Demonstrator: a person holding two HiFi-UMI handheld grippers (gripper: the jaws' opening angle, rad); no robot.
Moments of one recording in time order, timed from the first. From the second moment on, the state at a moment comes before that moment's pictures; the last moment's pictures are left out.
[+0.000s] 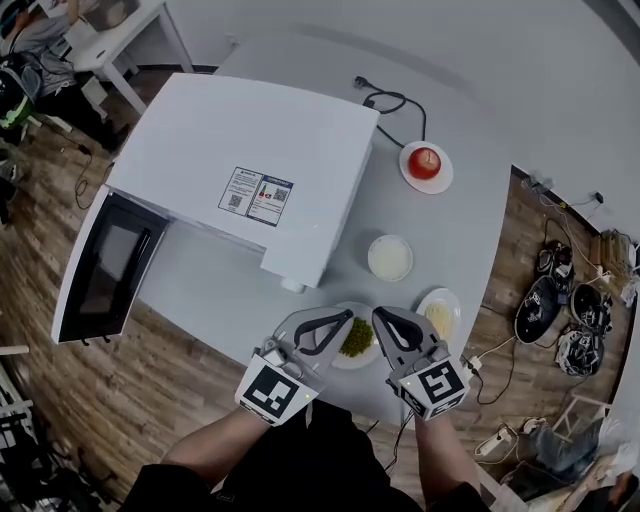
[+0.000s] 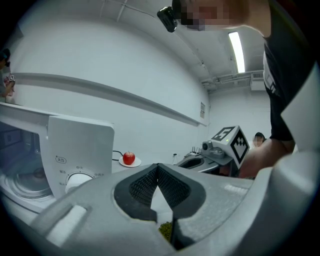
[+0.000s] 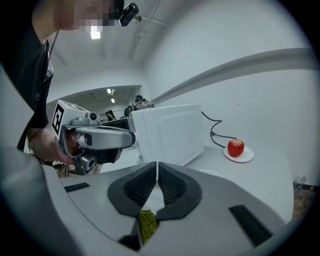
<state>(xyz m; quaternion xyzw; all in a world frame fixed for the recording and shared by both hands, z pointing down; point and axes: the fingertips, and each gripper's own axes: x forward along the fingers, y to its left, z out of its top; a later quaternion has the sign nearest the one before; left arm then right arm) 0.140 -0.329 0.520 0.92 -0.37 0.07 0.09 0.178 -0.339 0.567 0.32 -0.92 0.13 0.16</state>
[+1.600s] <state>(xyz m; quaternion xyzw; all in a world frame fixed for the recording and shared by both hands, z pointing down) 0.085 -0.308 0.537 0.89 -0.44 0.11 0.09 0.198 -0.410 0.709 0.25 -0.72 -0.30 0.57</state>
